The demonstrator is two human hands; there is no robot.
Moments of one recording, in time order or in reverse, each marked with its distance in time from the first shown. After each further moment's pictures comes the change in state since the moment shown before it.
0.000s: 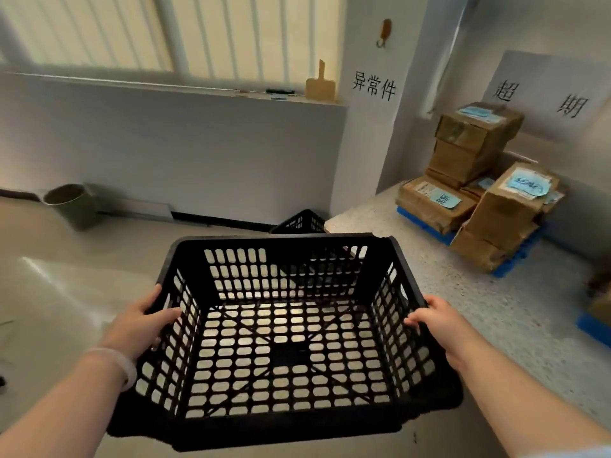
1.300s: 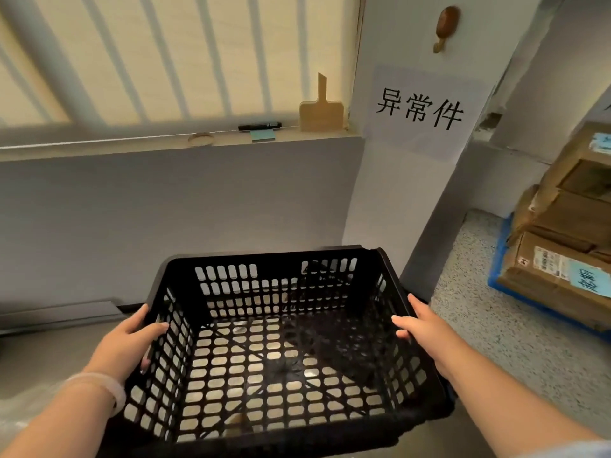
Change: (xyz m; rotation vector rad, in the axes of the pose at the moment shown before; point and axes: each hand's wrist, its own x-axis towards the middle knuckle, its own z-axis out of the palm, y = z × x) left_hand 0.571 0.259 -0.043 0.159 -0.155 0.091; right_hand 0.327 -0.310 0.253 0.109 0.147 0.009
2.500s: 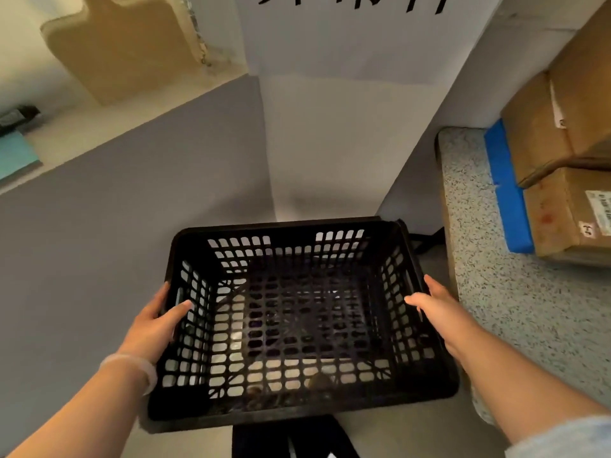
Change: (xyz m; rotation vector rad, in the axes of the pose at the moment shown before) left_hand 0.336 0.187 0.282 0.167 -0.500 -0.011; right_hand 0.268 0.020 -0.023 0.400 0.417 0.529
